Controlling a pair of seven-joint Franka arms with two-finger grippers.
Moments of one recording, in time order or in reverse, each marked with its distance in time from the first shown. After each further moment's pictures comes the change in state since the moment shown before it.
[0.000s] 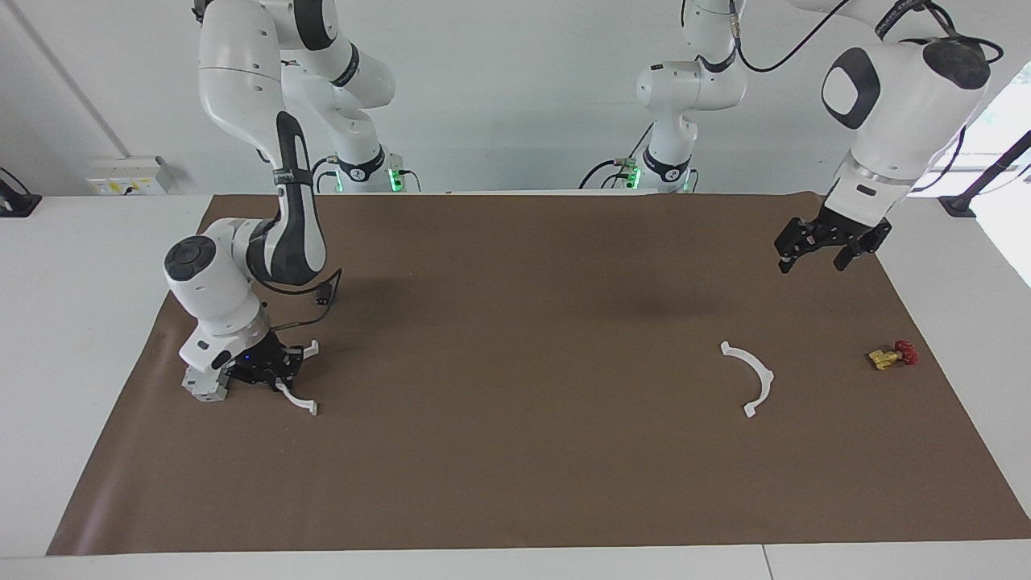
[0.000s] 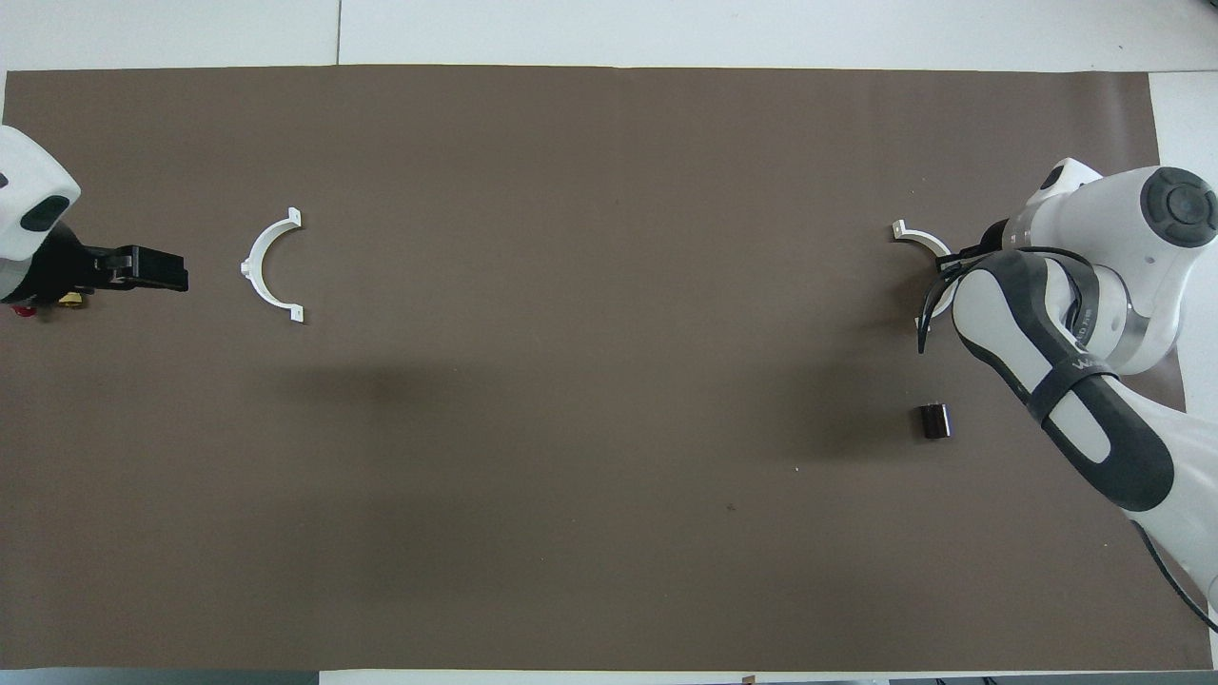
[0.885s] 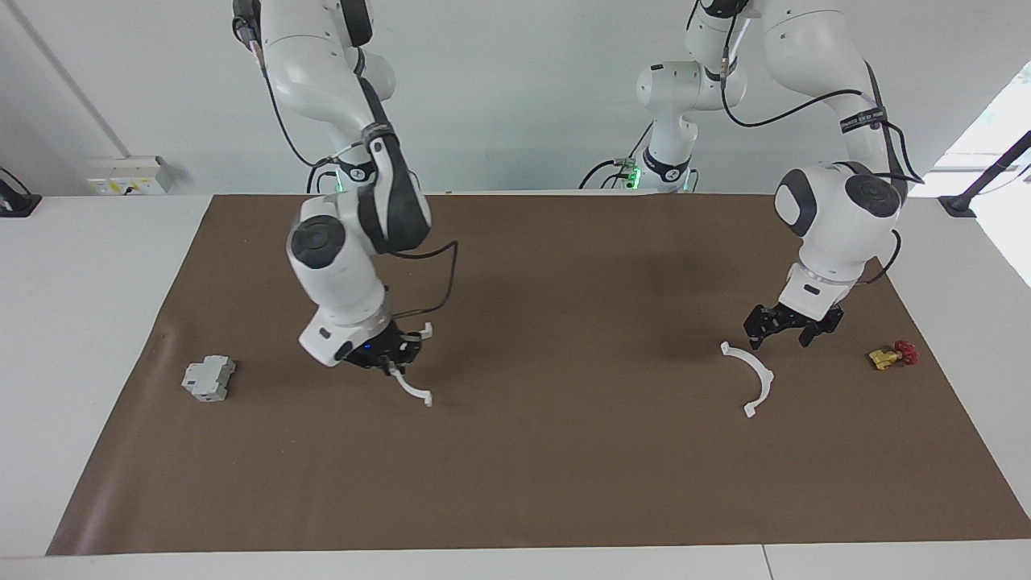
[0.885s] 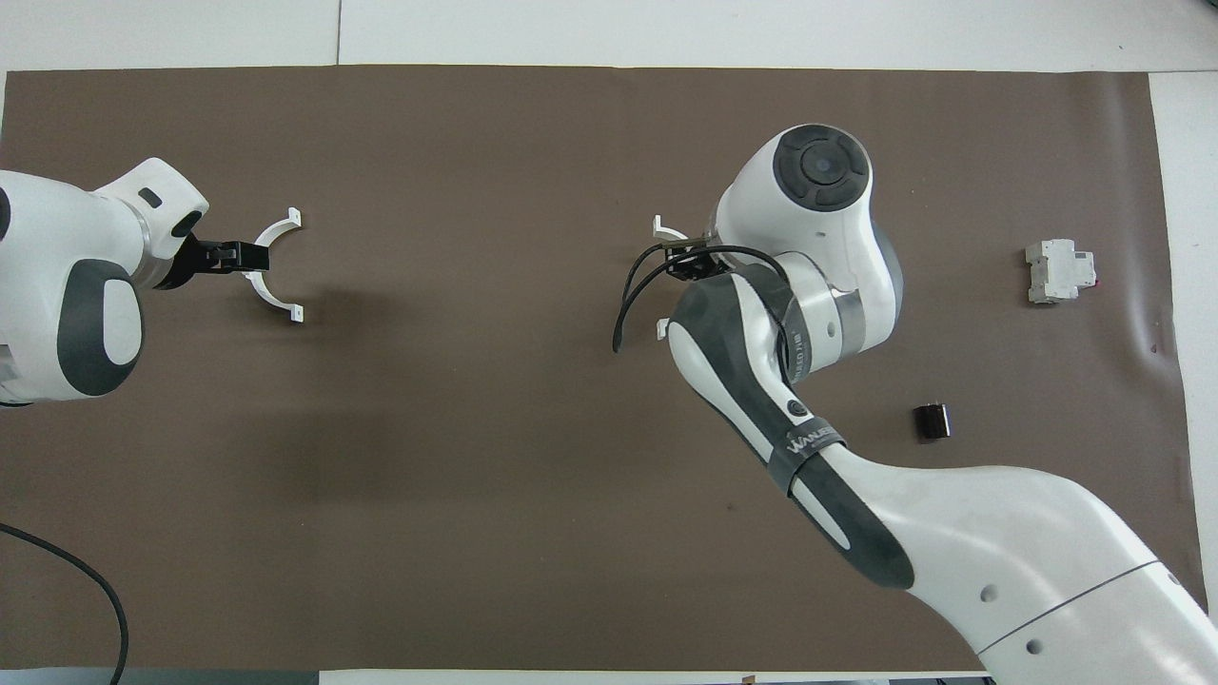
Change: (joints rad) left arm 0.003 0.235 0.001 -0.101 0.000 0.424 0.000; right arm 0.449 0.068 0.072 0.272 0.004 -0.253 0.693
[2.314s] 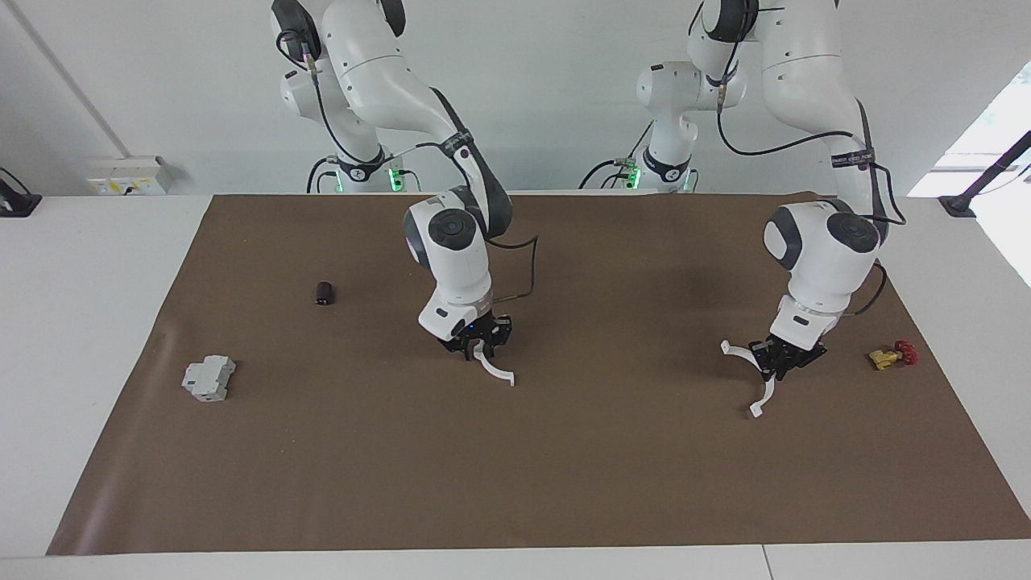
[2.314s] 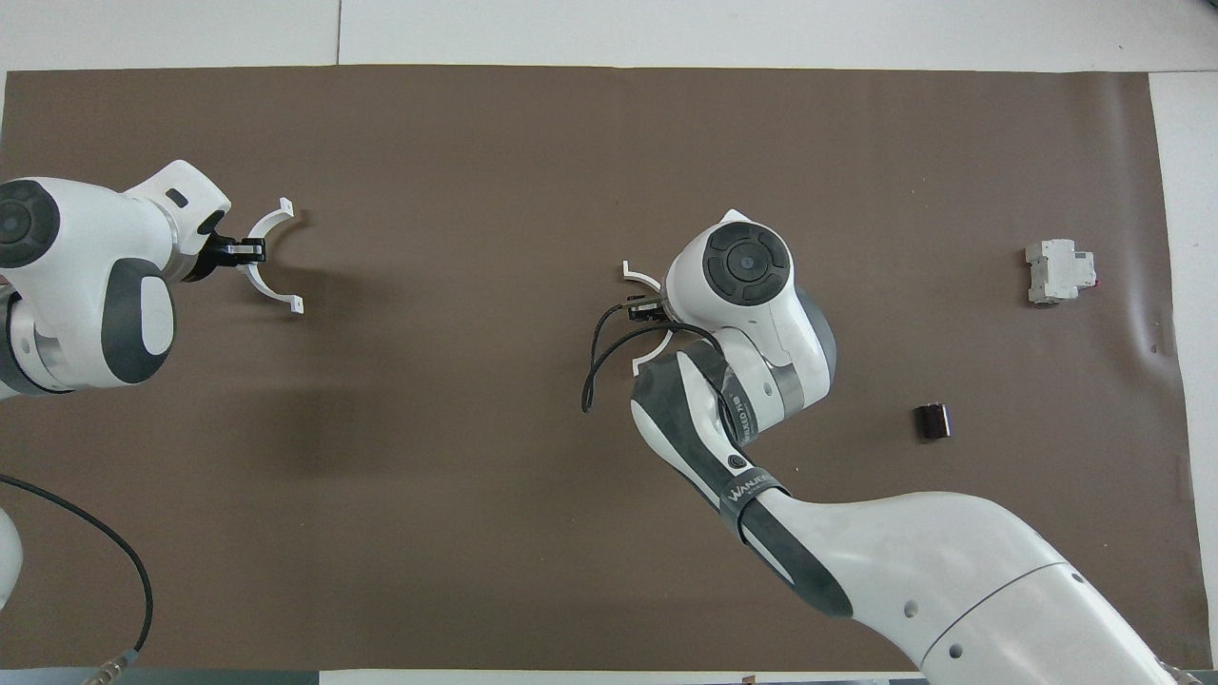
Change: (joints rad) left arm -0.010 0.072 -0.002 0.043 0.000 0.042 -0.001; right arm 0.056 -0.010 -0.002 -0.152 -0.047 0.204 0.021
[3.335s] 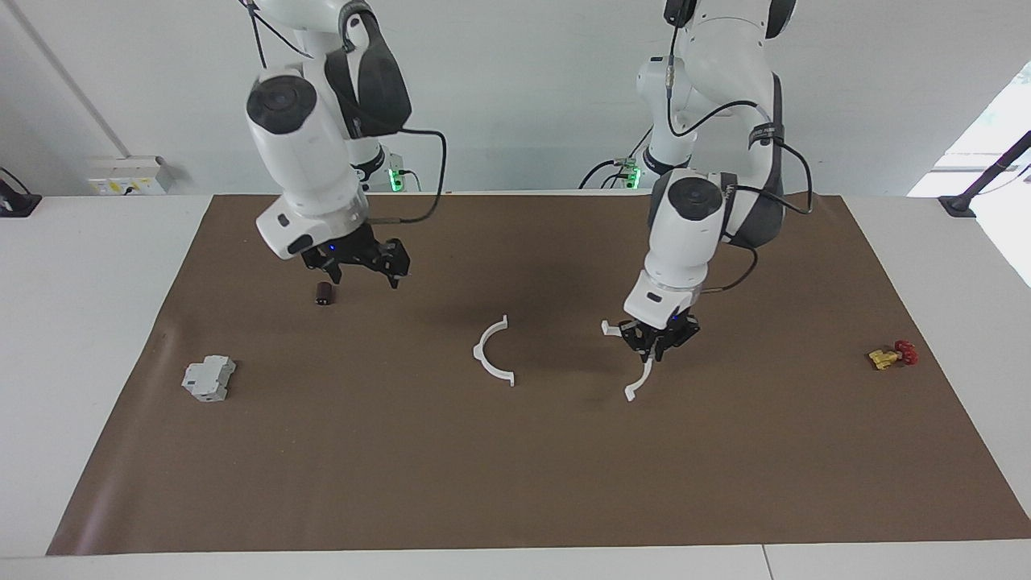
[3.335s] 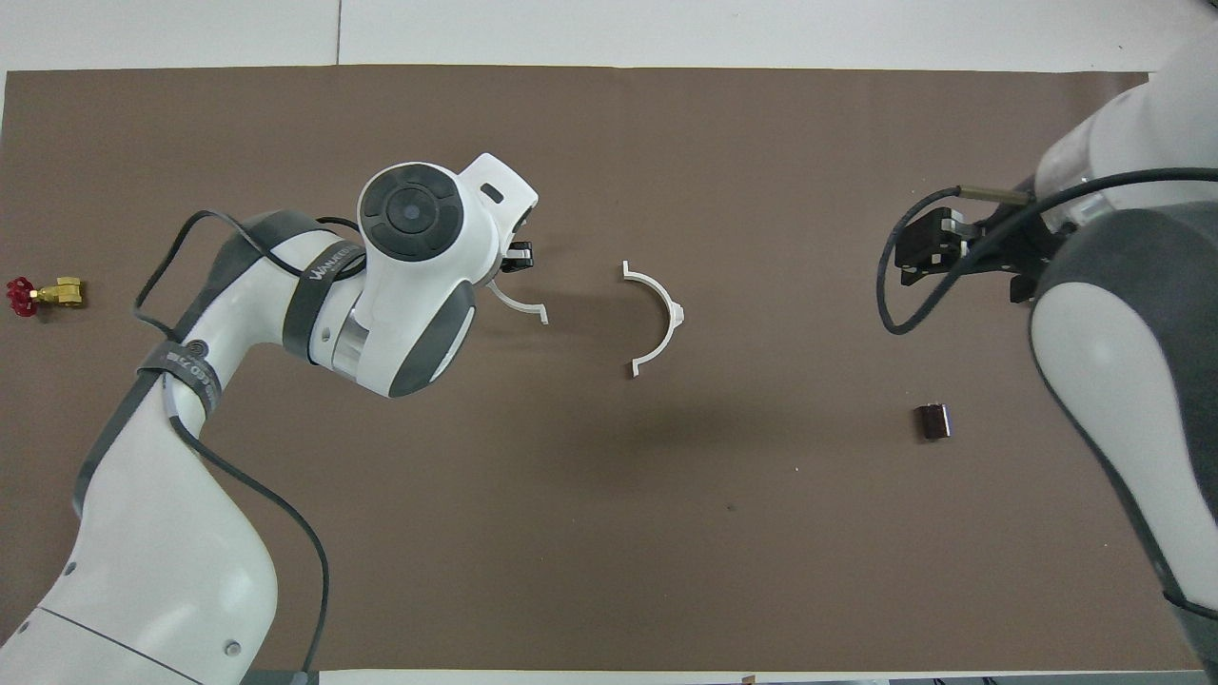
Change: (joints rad) left arm -0.506 0.094 -0.005 0.240 0.102 -0.231 -0.629; right arm -0.310 -0.377 -0.023 0.307 -0.003 -0.869 -0.029
